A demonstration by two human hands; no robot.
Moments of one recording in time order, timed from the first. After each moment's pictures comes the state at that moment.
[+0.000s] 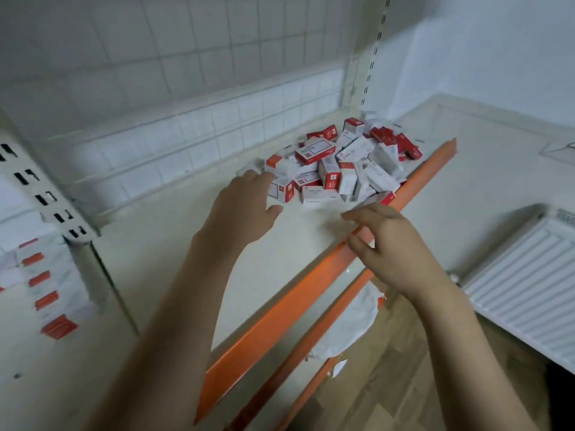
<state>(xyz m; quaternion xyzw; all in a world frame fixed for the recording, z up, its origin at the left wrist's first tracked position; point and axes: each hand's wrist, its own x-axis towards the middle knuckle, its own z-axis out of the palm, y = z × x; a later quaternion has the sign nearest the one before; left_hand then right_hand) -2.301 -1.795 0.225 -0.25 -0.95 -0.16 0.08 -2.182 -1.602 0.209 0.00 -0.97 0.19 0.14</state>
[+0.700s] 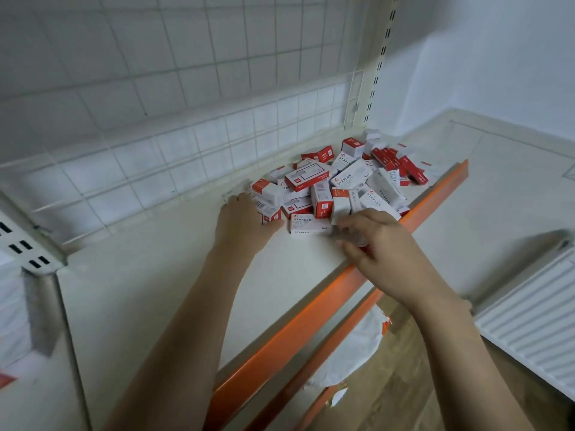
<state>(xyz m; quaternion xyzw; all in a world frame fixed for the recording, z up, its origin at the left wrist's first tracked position) -2.355 -1.743 0.193 -0.09 -0.96 -0.26 0.06 -2.236 -1.558 0.213 0.05 -0.97 0.20 0.15</state>
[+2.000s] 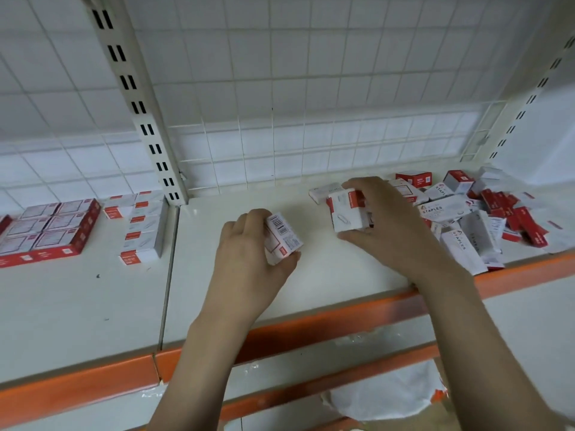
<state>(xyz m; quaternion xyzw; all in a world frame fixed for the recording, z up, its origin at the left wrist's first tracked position) -2.213 -1.790 0.225 0.03 -0.92 -0.29 0.26 -2.293 -1.601 0.251 0.29 -0.91 0.28 0.13</state>
